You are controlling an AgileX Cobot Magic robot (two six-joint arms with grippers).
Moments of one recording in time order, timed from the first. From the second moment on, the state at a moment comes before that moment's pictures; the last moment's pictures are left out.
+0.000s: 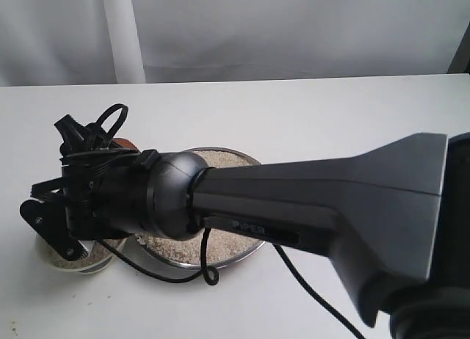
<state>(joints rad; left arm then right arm) 0.08 0.00 0.00 0.04 0.29 -0.09 1.09 2.26 -1.74 -1.01 0.64 -0.60</state>
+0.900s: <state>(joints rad) 0.08 0.00 0.00 0.04 0.29 -0.09 1.14 2.27 -1.75 -1.24 0.64 -0.60</state>
